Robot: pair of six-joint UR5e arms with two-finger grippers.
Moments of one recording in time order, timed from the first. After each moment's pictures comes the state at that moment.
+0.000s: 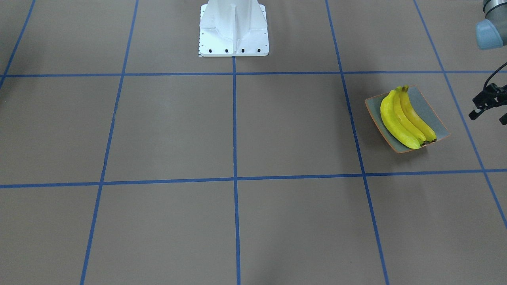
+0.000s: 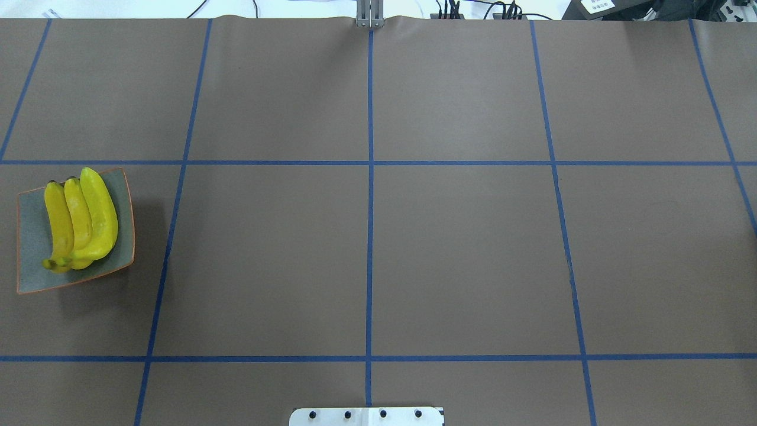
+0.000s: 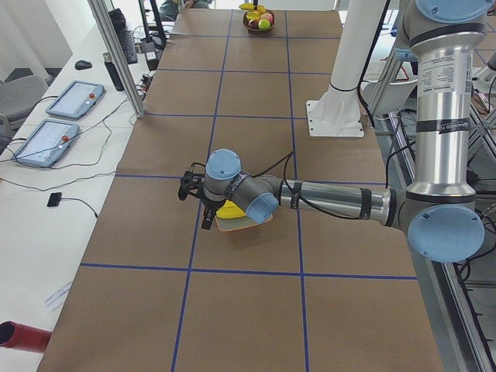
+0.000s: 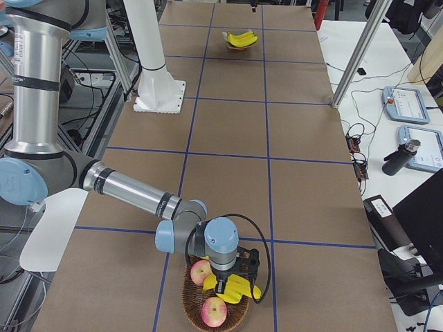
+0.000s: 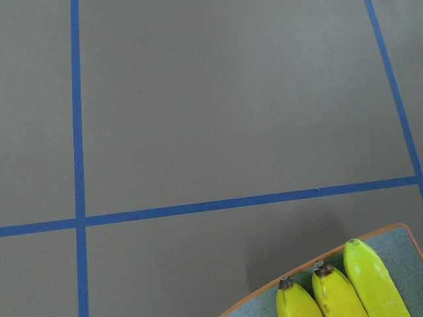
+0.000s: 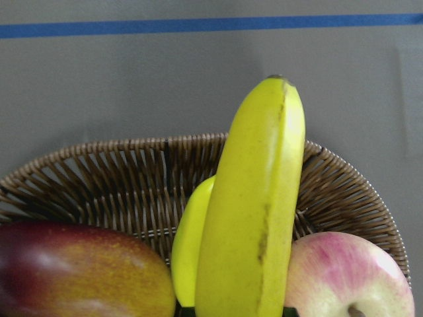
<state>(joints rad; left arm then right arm) -1.33 -1.50 -1.71 -2.14 -2.32 -0.49 1.66 -1.71 1.42 -1.29 2.22 0.04</state>
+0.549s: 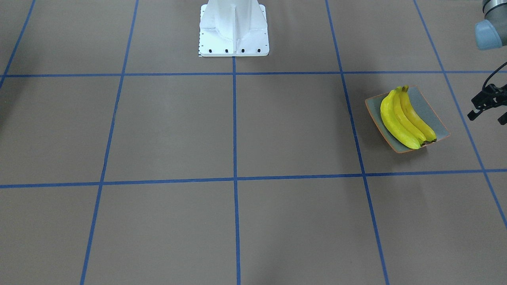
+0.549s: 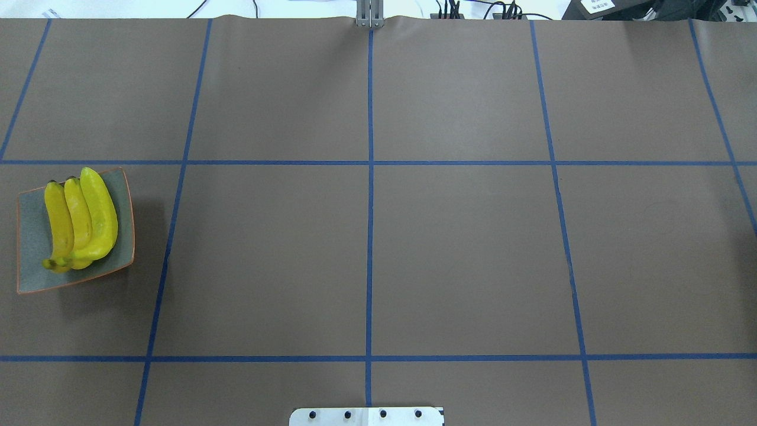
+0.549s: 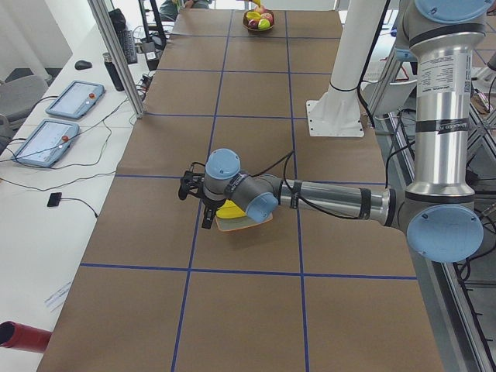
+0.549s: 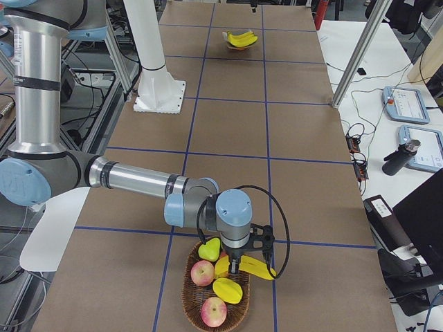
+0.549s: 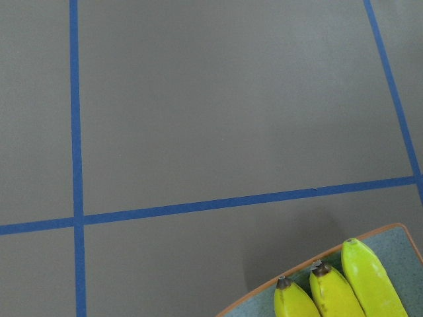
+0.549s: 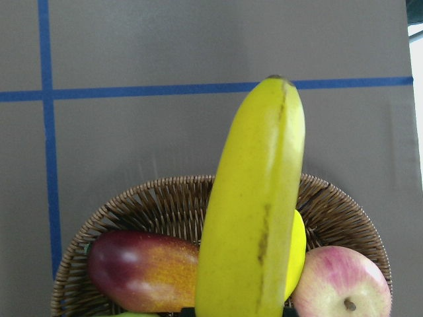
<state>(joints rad) -1.32 -1.51 -1.71 -2.14 -2.32 -0.53 1.68 -1.66 1.55 -1.45 2.25 0.00</state>
